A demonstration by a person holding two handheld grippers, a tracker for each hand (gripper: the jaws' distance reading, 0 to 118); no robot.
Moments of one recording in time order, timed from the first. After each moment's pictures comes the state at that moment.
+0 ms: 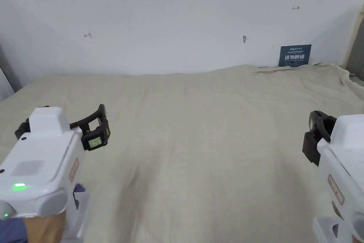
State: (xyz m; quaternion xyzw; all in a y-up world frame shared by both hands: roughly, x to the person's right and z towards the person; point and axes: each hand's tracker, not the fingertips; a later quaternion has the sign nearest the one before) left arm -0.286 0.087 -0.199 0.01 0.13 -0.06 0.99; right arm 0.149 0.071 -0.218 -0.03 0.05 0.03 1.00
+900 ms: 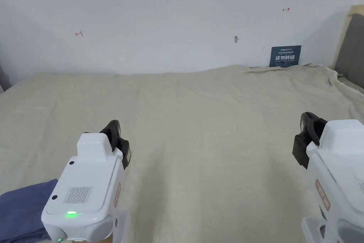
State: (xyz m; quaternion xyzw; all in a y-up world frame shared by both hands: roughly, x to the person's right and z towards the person) left arm -0.216 0.036 -0.202 0.01 0.09 -0.03 1.00; right arm 0.141 0.073 -0.200 -0.01 0.04 0.03 1.00
